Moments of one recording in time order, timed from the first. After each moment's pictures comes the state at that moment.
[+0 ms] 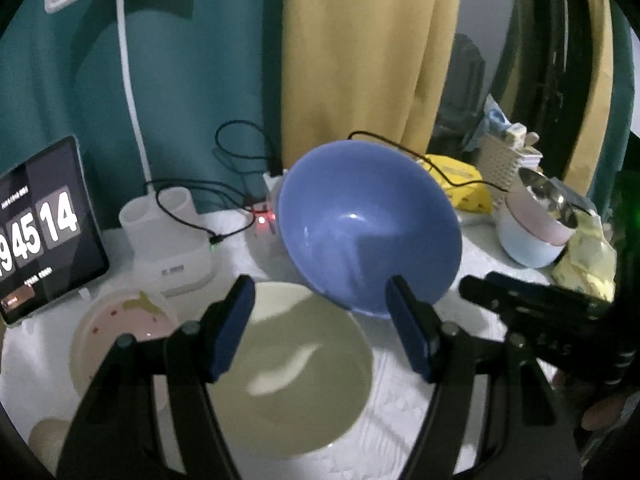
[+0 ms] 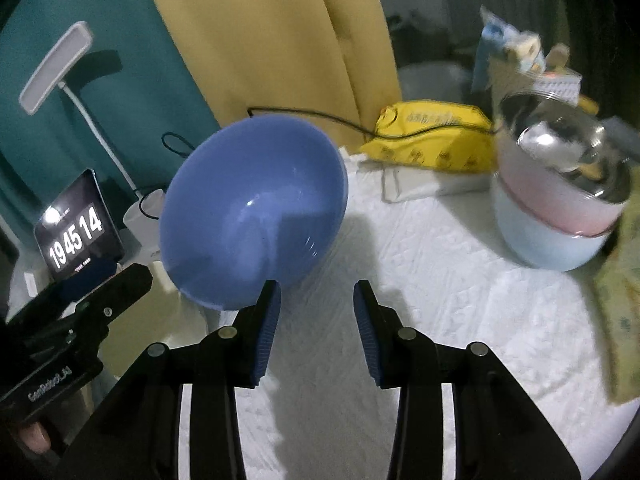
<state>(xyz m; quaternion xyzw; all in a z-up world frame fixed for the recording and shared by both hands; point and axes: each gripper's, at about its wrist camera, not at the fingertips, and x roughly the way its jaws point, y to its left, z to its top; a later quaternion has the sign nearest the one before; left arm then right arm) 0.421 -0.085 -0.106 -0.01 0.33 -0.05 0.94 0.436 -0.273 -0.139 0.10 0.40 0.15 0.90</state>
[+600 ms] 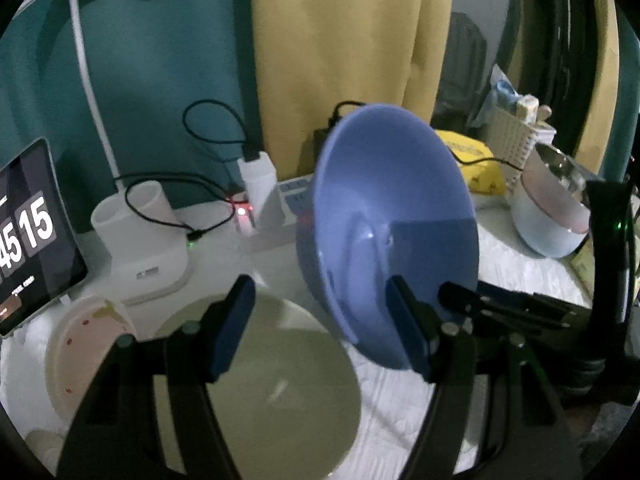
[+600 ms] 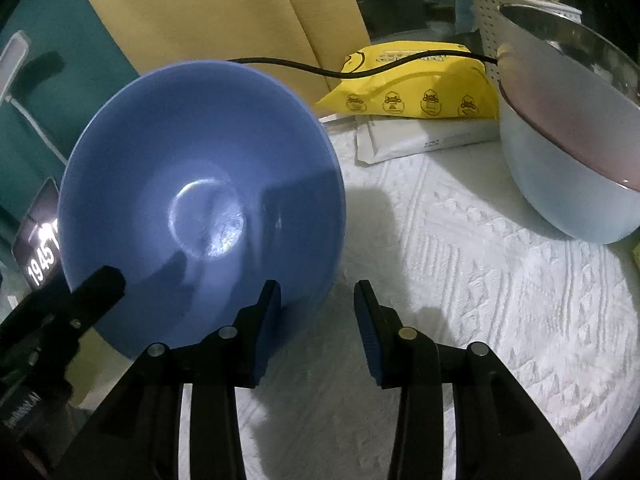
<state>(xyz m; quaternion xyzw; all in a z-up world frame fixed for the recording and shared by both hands) 0.450 -0.112 -0.129 0.02 0.36 -0.04 0.93 0.461 -0.285 -0.184 0.14 0.43 0.13 0.88</state>
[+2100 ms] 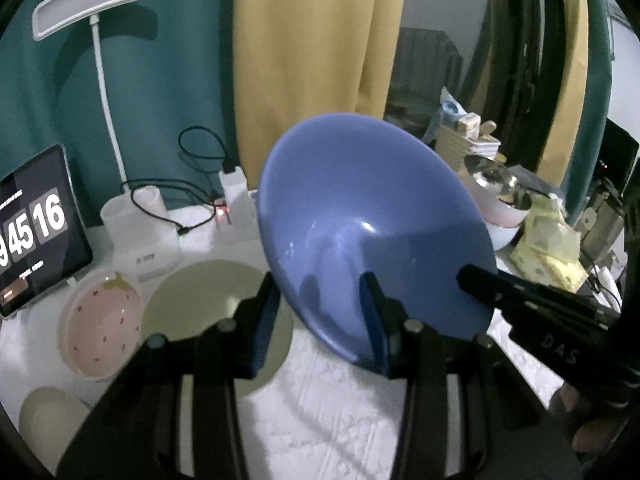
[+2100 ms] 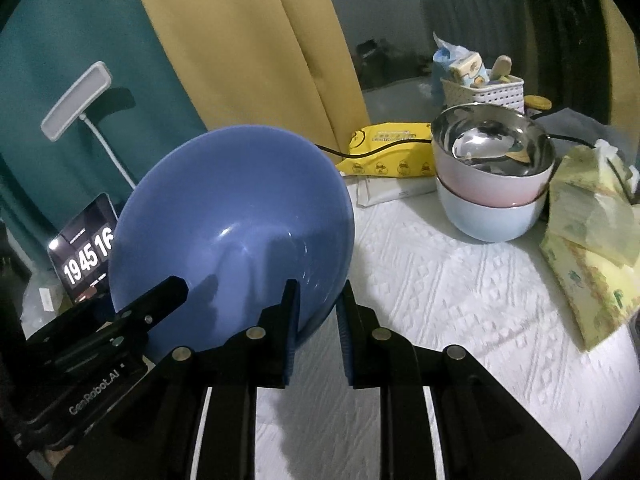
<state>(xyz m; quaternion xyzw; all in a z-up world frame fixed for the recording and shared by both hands) 0.377 -0.124 -0.092 0.00 0.33 -0.09 0.94 0.354 -0.312 -0.104 0.13 0.35 0.13 0.92</state>
